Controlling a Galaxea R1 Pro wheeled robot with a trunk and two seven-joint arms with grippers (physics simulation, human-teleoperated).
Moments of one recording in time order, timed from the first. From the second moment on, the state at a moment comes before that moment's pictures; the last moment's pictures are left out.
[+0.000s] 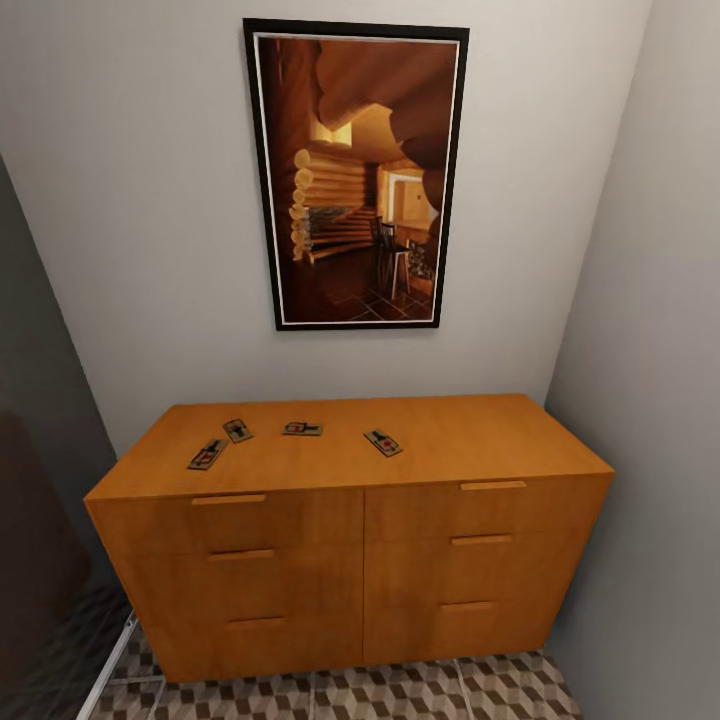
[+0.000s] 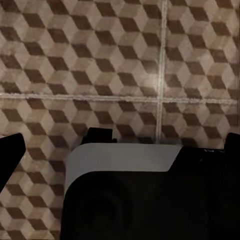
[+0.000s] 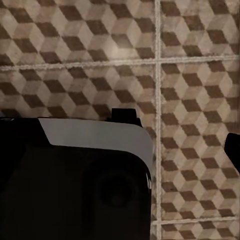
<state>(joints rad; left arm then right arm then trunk) 0.00 0.00 0.01 -0.34 0.10 -0.03 0.00 0.00 -0.02 0.01 -0.38 0.01 0.11 0.00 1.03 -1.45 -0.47</state>
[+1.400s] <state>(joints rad) 0.00 0.00 0.00 -0.68 0.10 0.11 0.00 0.00 -0.02 0.01 -0.72 0.04 0.44 0.00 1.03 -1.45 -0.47</state>
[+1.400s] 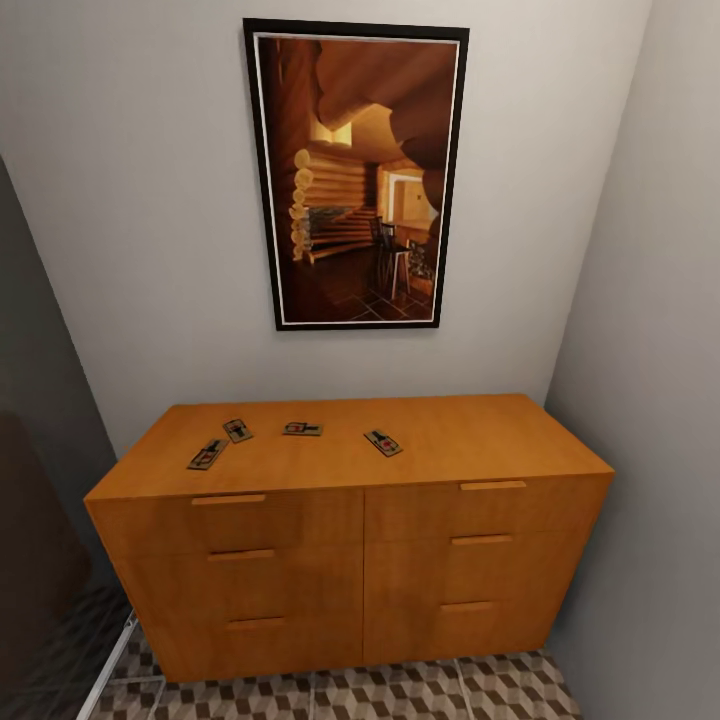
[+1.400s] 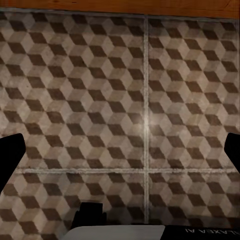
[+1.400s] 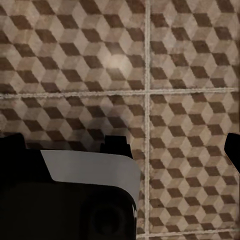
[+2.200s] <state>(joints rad) 0.00 0.02 0.00 -1.21 0.10 0.50 -0.01 0.00 -0.02 0.01 -1.39 0.04 0.96 0.00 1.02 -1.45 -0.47</state>
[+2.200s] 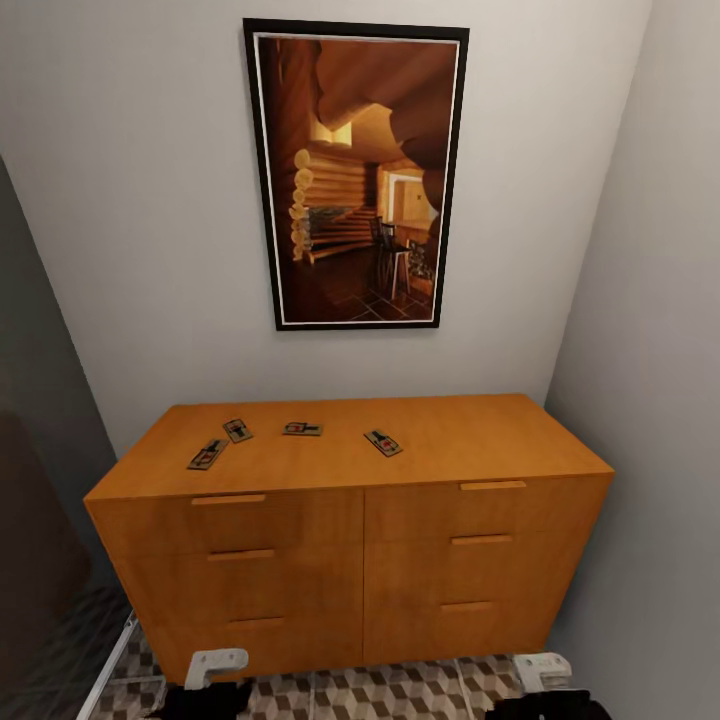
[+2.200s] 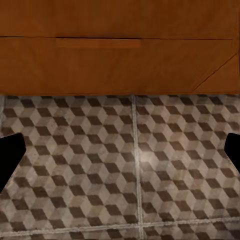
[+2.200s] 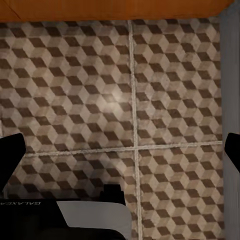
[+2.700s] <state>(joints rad) 0.00 0.04 0.00 -1.40 0.10 0.57 -0.01 -0.01 -0.02 0.00 -1.55 0.05 1.04 0.00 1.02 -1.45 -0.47</state>
